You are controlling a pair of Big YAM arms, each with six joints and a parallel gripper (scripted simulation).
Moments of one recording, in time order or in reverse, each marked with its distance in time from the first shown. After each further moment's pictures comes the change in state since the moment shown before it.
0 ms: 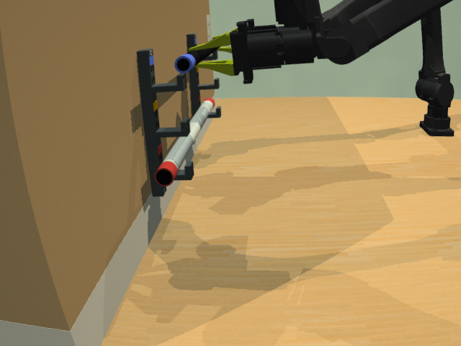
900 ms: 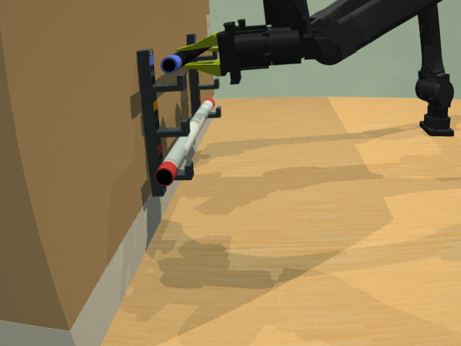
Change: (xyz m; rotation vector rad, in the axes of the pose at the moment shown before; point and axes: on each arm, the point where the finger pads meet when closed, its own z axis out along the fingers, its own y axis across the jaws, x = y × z) left arm 0.001 0.002 0.021 -0.007 0.001 -0.002; right arm -0.001 -0.002 0.021 0.002 0.000 0.000
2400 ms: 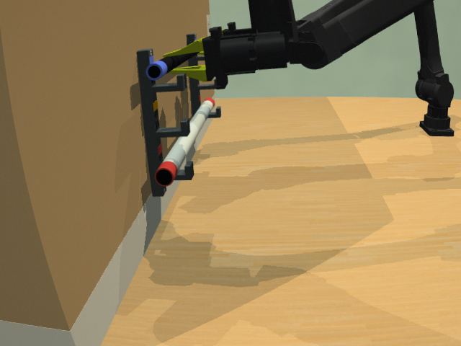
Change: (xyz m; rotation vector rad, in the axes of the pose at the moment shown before) left arm 0.000 -0.006 0.024 0.003 0.002 0.002; right arm 0.000 0.006 0.024 -0.007 0.002 -0.004
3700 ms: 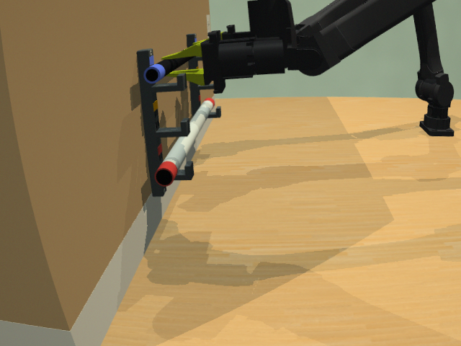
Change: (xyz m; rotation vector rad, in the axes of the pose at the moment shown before) left arm 0.000 -0.004 0.004 -0.024 0.001 -0.003; right arm 0.000 0.004 0.003 0.024 0.001 0.006
